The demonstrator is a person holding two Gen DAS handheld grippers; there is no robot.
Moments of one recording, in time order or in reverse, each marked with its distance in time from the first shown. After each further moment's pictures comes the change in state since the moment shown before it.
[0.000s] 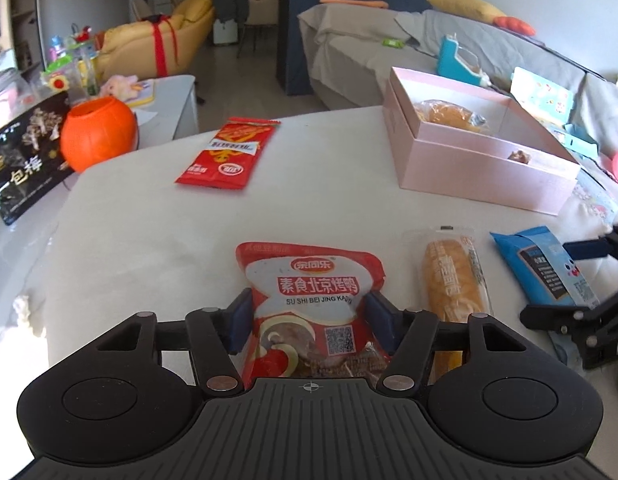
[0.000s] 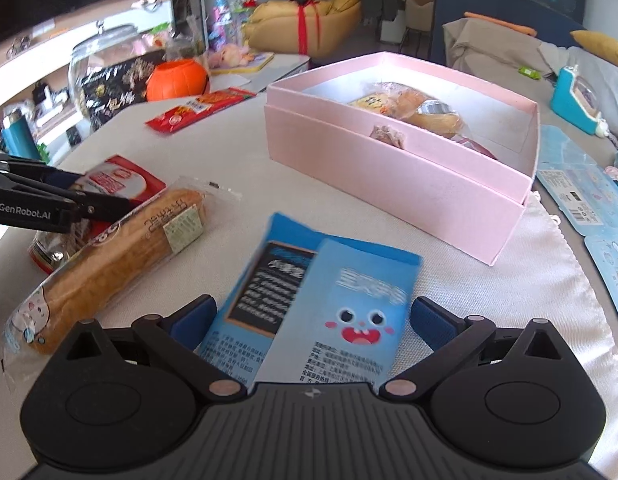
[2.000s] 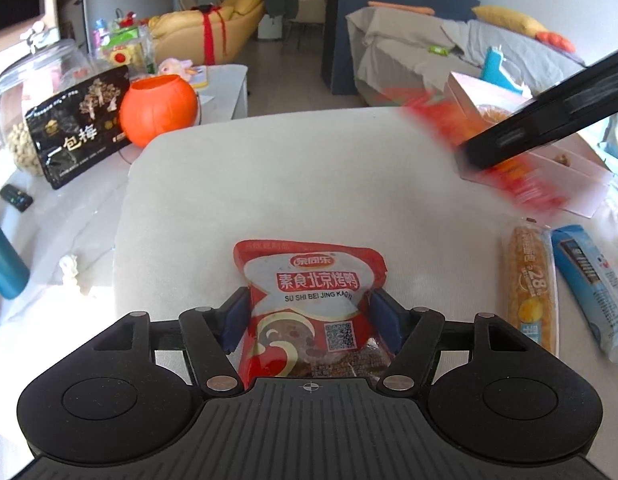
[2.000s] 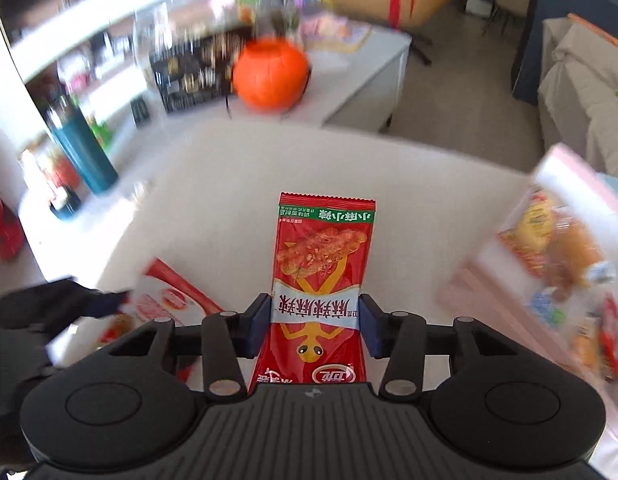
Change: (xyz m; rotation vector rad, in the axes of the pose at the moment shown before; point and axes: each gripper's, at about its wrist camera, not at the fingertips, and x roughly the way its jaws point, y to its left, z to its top) left arm -0.014 0.041 -0.017 -0.087 0.009 0.102; right arm 0.024 0.094 0.153 -0.122 0.136 0.175
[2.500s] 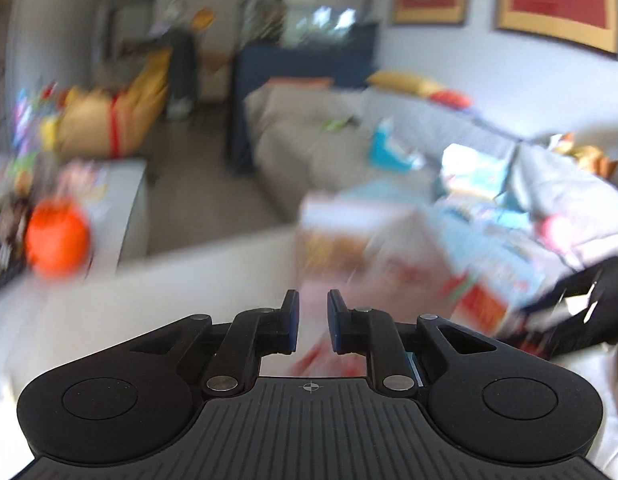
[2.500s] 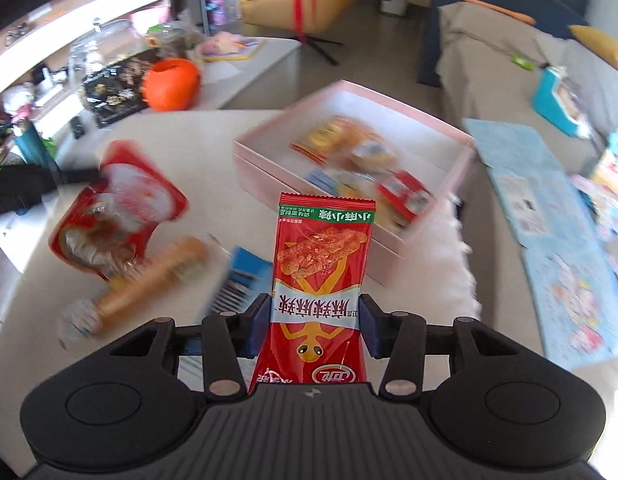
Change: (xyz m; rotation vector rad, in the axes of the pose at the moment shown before) left arm -0.081 -0.094 0.093 0.148 -0.263 -0.270; right arm -0.129 -0.108 -0.127 0.126 -0.023 -0.195
